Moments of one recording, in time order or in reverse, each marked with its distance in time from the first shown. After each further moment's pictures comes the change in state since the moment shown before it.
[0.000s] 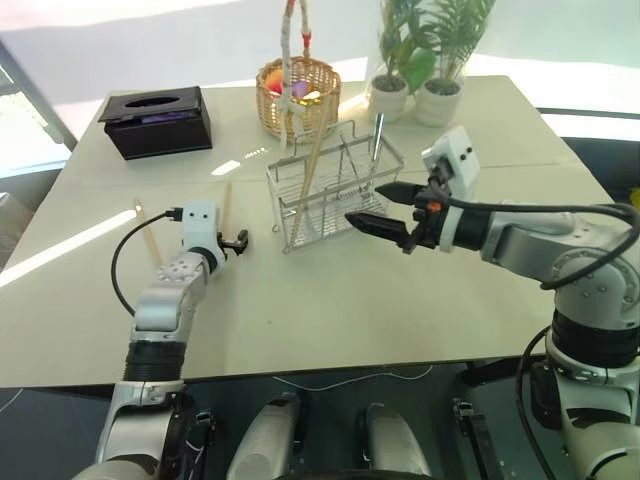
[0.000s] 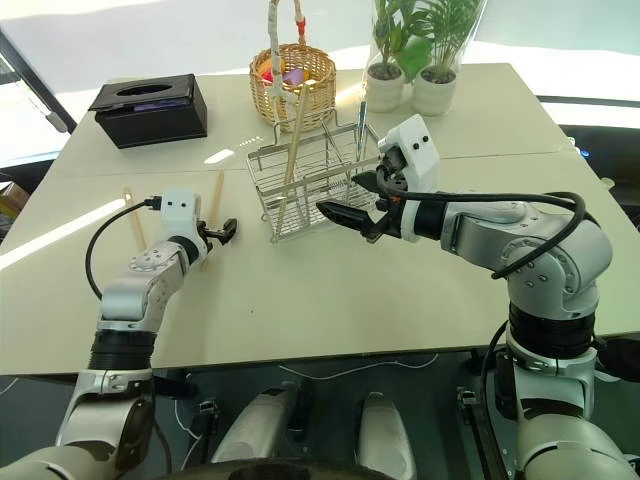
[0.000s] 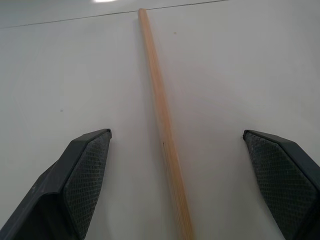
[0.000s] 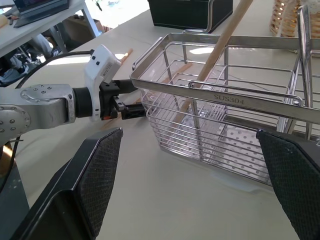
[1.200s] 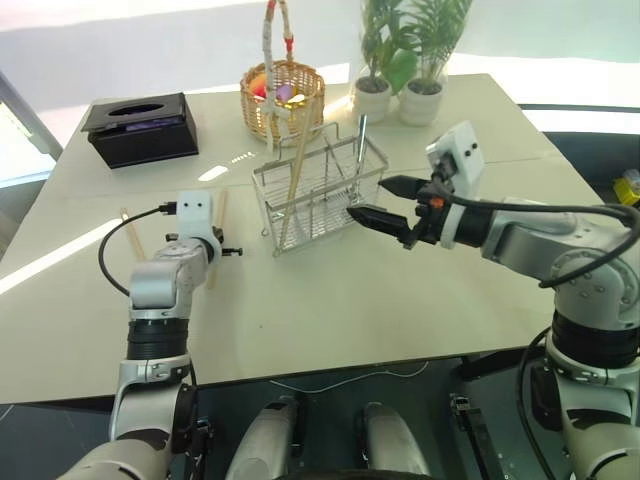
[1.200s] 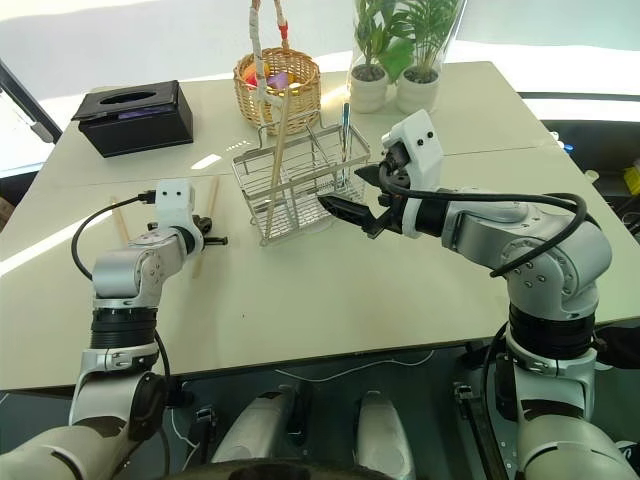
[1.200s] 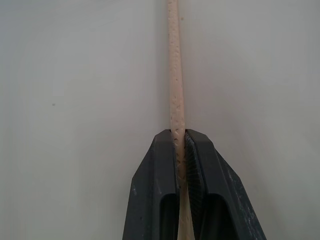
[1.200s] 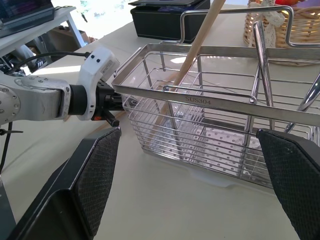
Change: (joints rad) left arm -0.098 -0.030 0.098 -0.042 -0.001 0.342 0.097; right arm 0.006 -0.001 0.000 0.003 -0.021 -0.041 0.001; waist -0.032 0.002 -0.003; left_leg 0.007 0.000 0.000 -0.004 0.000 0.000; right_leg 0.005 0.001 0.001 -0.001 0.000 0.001
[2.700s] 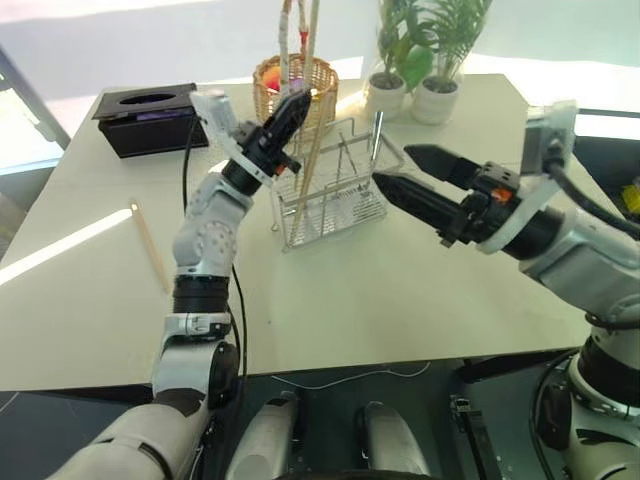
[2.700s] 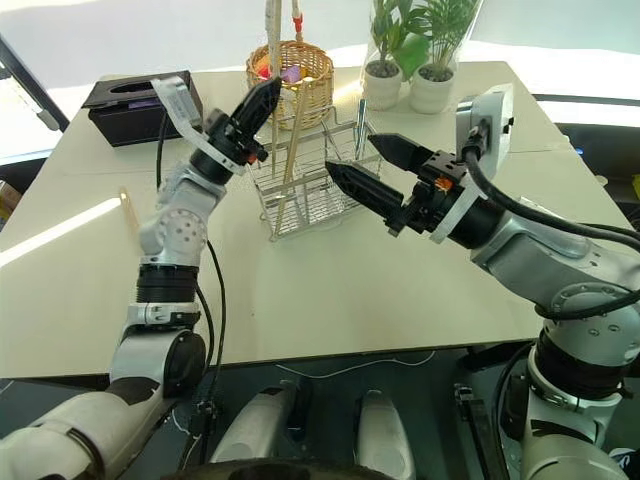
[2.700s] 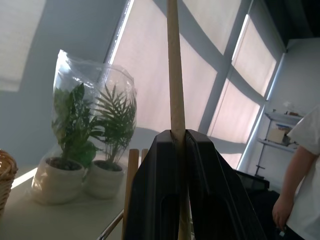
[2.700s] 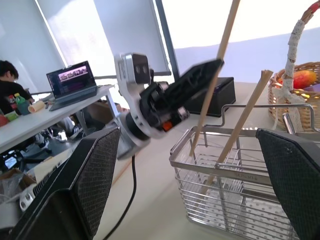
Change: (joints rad) left arm -0.240 -0.182 0.017 0.247 -0.416 -0.847 -0.727; right arm 0.136 -0.017 -0.225 -0.161 0.473 -0.196 -0.230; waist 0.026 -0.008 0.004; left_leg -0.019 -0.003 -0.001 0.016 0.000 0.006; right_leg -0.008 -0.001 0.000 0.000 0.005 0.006
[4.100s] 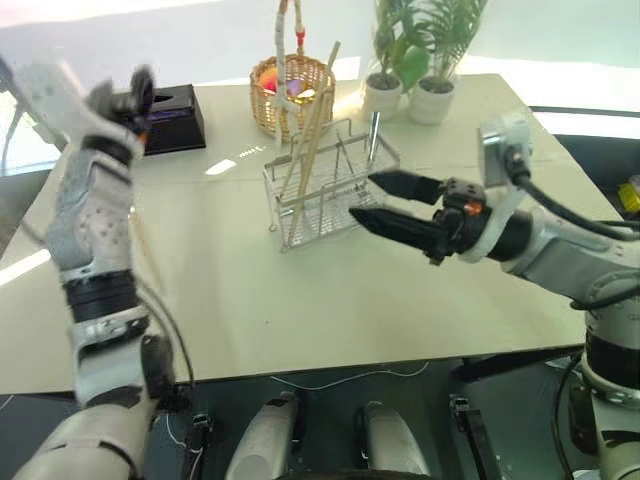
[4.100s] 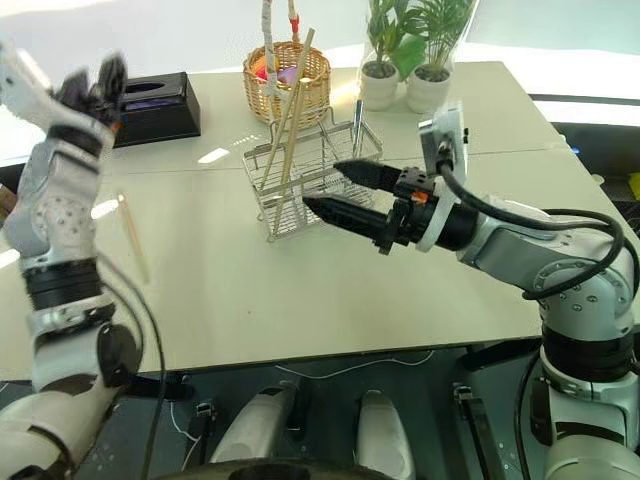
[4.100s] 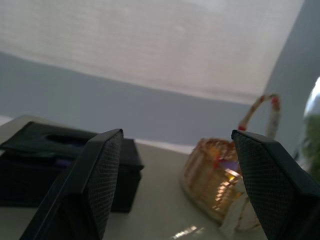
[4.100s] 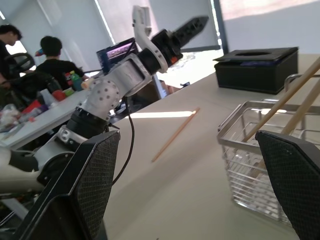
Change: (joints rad) left arm 0.129 0.406 0.205 -0.138 0.162 0.301 0.739; right arm -0.016 -0.143 0.224 0.151 -0.001 -0.083 0.303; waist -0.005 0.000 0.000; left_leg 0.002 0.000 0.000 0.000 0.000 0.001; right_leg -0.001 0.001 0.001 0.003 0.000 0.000
